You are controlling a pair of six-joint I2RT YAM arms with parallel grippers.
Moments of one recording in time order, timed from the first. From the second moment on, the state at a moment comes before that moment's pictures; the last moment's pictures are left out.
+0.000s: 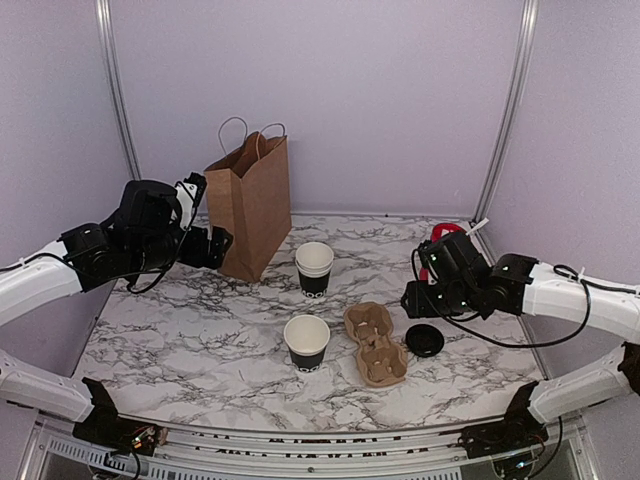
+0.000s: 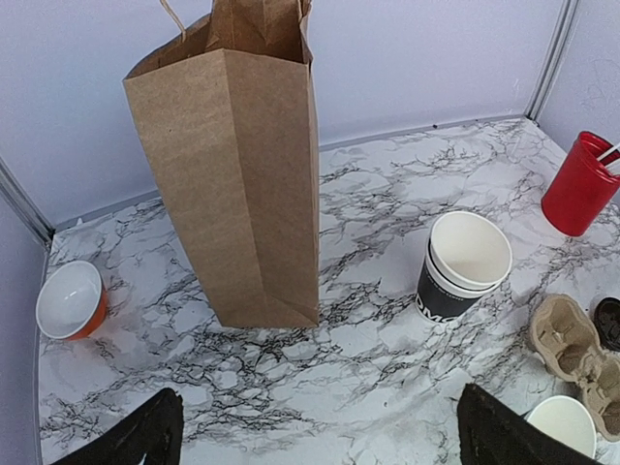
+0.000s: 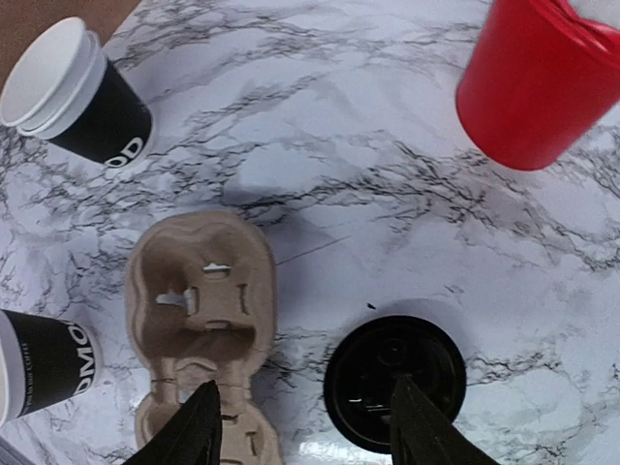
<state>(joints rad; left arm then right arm) -0.75 1.15 1.05 -0.42 -0.37 -0.20 0.79 1.21 0.89 -0.58 0.27 0.60</state>
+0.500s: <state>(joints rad) -0.75 1.14 0.97 -0.39 -0.37 -0.20 0.44 1.02 0.46 -0.42 0.05 0.69</state>
